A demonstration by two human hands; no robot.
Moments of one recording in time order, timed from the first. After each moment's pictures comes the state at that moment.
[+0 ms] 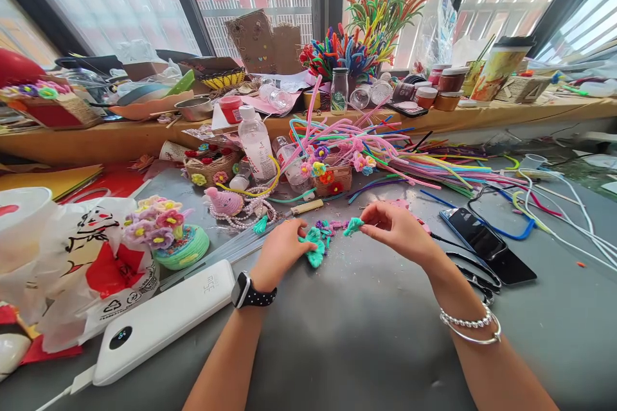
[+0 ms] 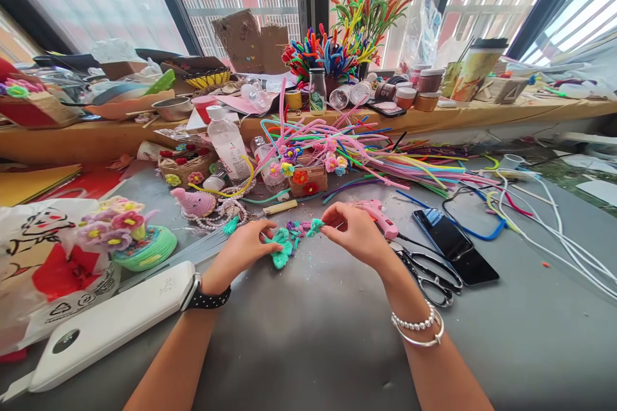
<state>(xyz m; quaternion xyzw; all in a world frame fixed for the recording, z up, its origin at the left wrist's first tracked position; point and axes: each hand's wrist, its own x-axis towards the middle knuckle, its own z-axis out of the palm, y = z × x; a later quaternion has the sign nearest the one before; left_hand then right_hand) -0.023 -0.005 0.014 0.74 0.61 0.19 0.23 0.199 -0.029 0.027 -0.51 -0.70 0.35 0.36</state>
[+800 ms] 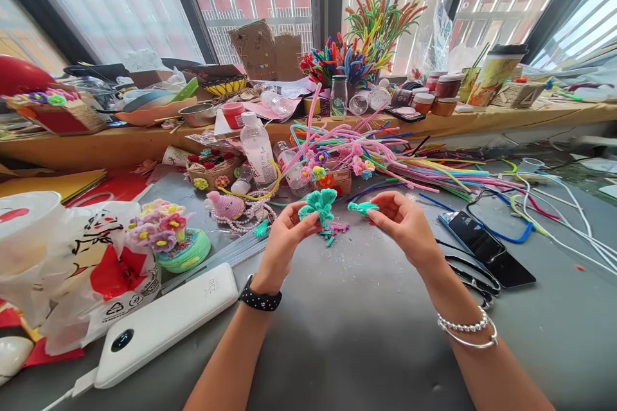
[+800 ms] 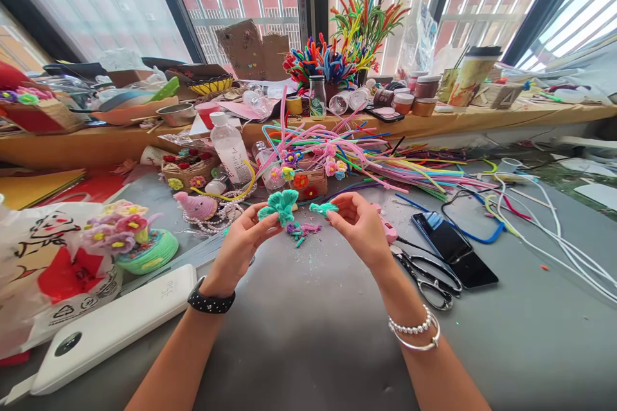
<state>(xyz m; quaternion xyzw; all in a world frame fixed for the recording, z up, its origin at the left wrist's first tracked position) -0.005 -0.012 0.030 0.44 0.43 0.52 0.59 0.193 -0.030 0.028 -0.48 -0.53 0.41 0.57</state>
